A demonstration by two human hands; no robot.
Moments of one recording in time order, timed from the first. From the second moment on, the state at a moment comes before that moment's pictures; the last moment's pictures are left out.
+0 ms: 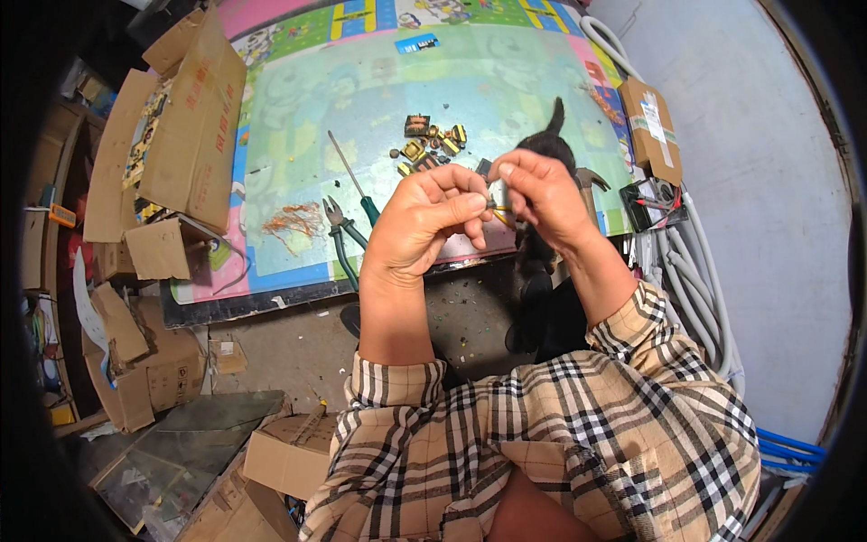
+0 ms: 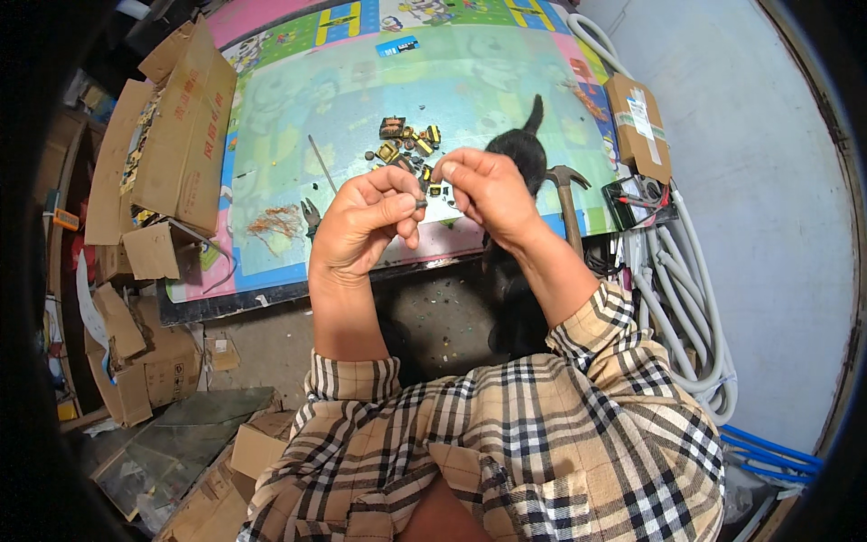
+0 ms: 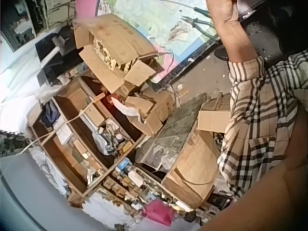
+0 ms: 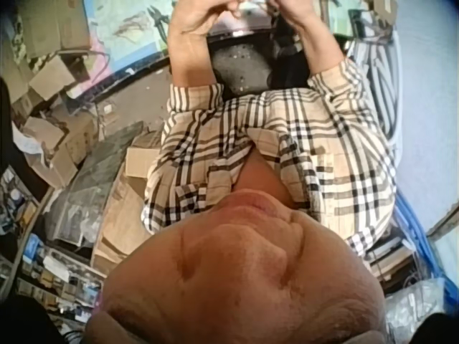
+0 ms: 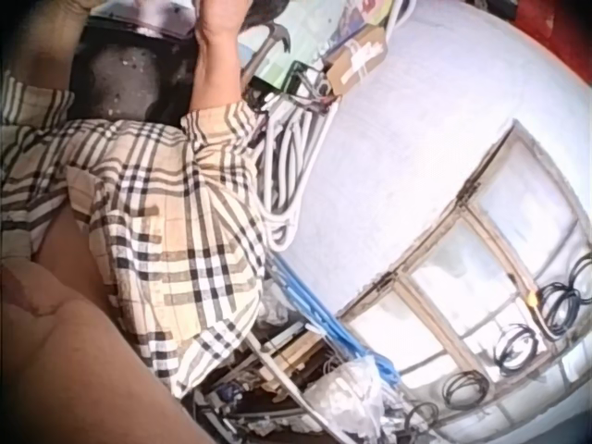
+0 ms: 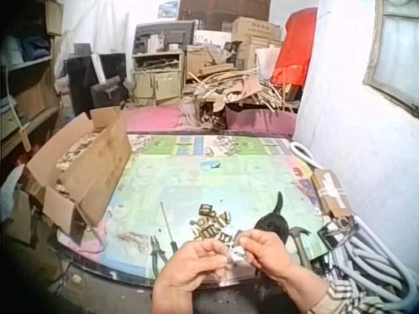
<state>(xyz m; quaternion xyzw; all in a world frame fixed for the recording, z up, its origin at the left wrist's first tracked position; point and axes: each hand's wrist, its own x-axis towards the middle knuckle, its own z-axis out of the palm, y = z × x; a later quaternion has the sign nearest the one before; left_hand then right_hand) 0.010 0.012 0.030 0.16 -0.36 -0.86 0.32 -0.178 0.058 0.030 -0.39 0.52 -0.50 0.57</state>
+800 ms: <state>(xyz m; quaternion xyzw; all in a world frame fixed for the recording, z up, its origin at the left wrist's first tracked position) -0.005 0.000 0.003 0.37 -0.43 -0.71 0.42 -0.218 0.130 0.031 -0.42 0.44 -0.34 0.72</state>
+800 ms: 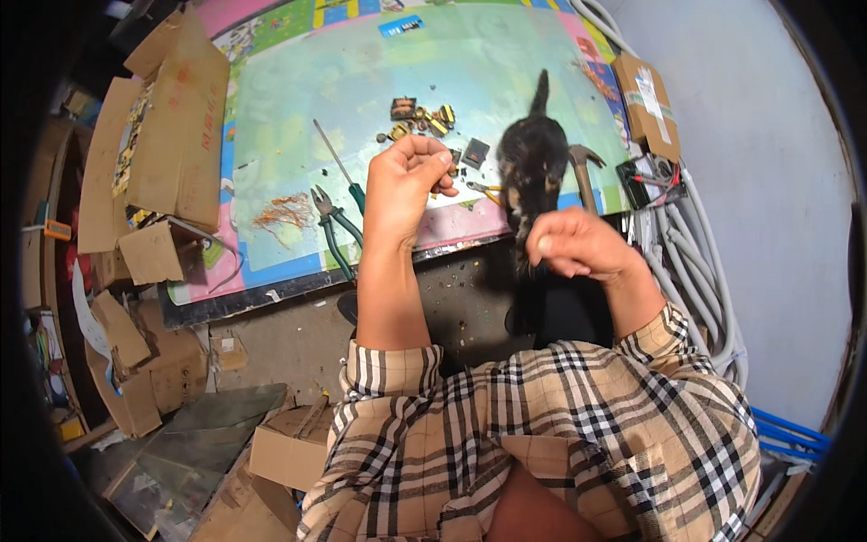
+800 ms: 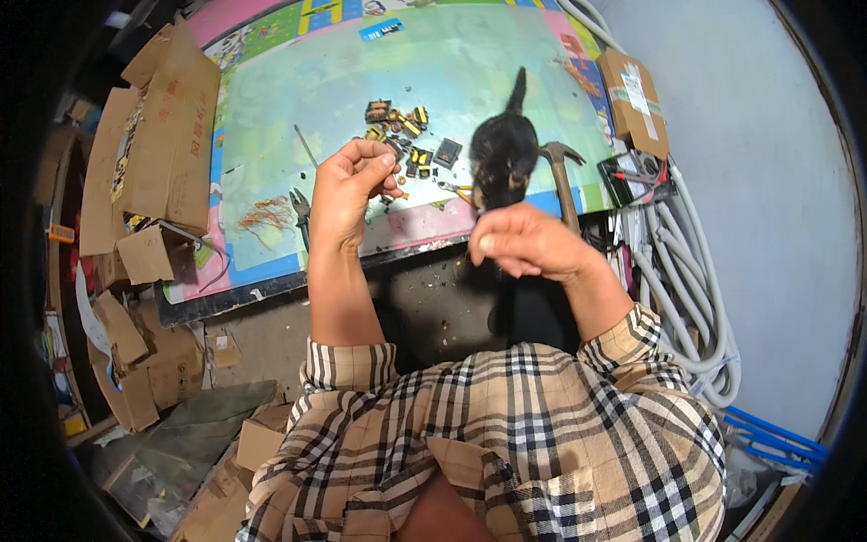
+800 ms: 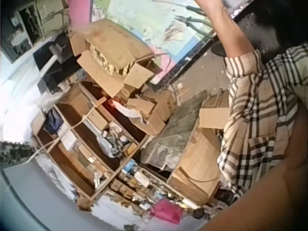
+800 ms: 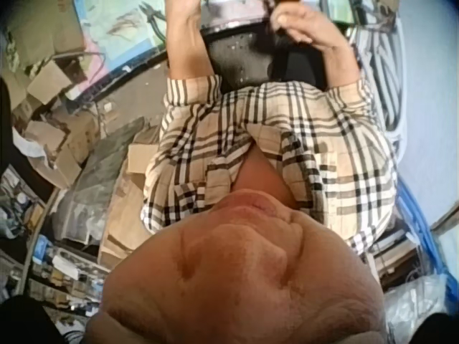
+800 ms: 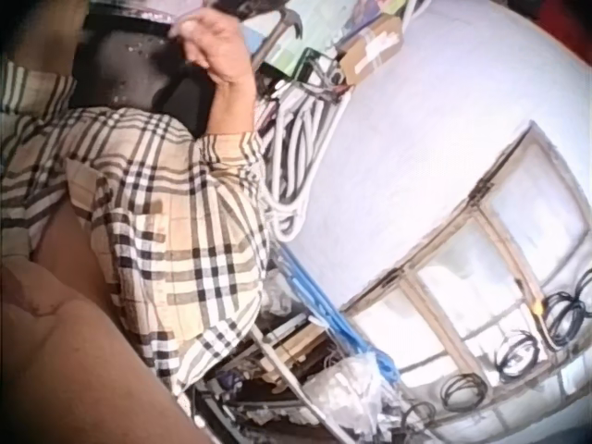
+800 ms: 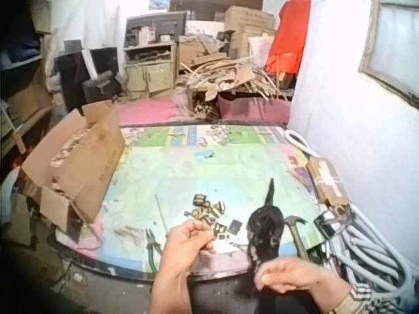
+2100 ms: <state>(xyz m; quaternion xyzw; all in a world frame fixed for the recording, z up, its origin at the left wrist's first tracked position) -0.217 -0.089 -0.114 0.23 -0.33 -0.86 0.31 -0.179 0.216 -0.071 -0.69 0.39 -0.14 0.59</state>
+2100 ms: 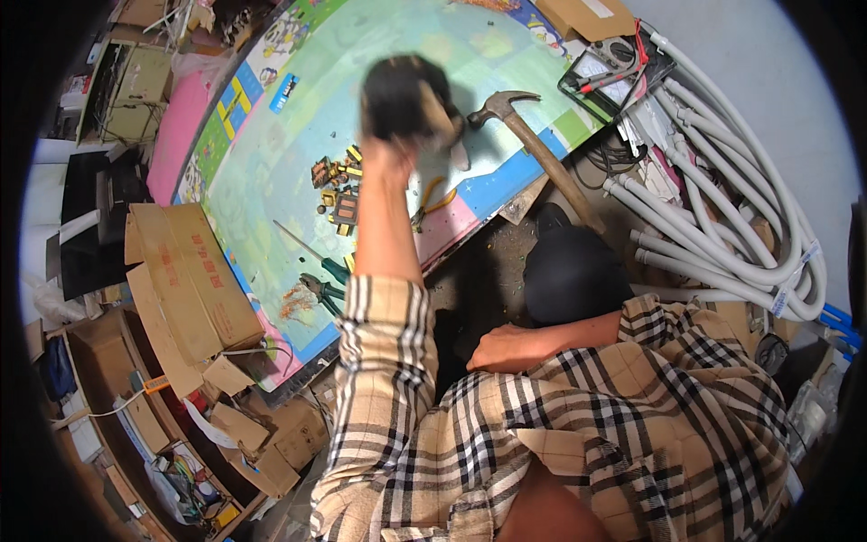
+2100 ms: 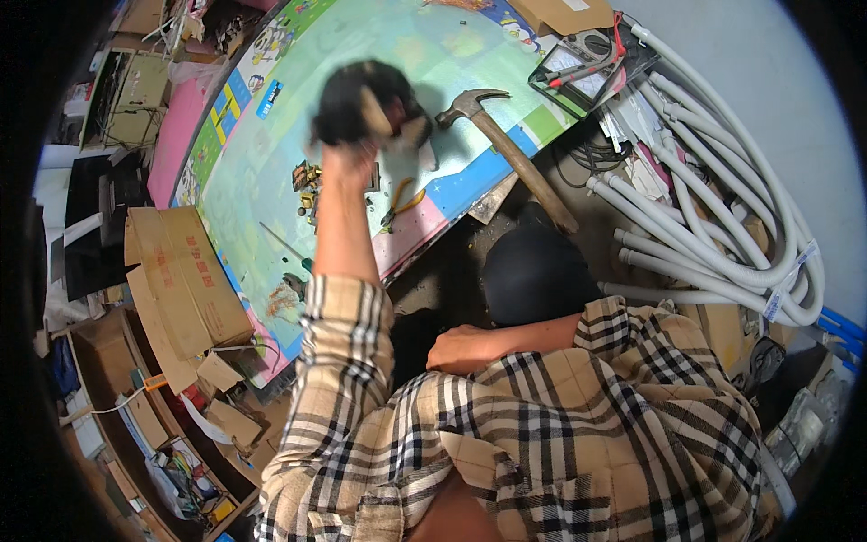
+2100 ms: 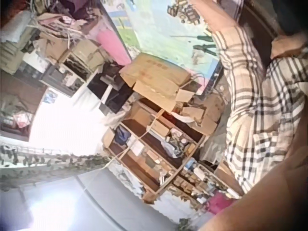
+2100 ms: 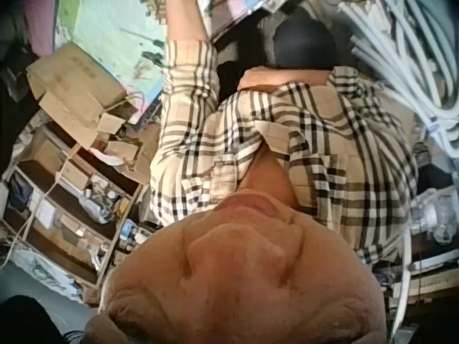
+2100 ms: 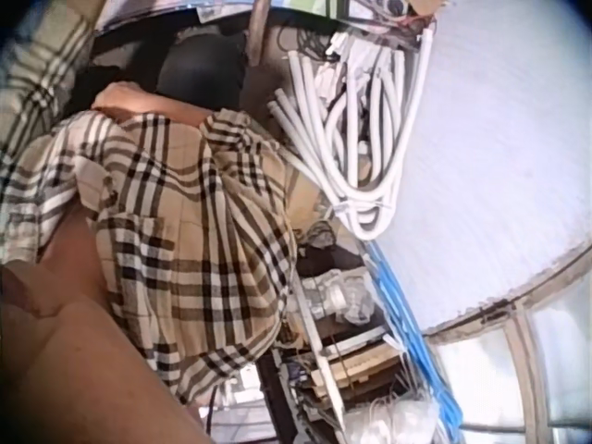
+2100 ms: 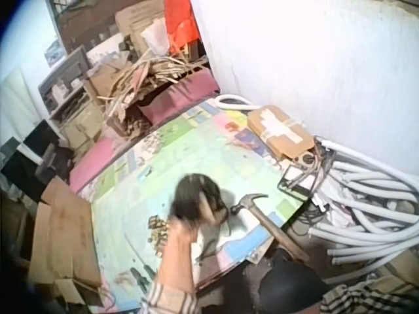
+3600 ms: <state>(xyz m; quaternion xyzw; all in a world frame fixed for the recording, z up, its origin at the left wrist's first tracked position) -0.249 -0.203 -0.175 0.58 -0.36 -0.68 0.28 -0.204 0.224 -0.120 -0.68 0.45 -0.15 0.56</state>
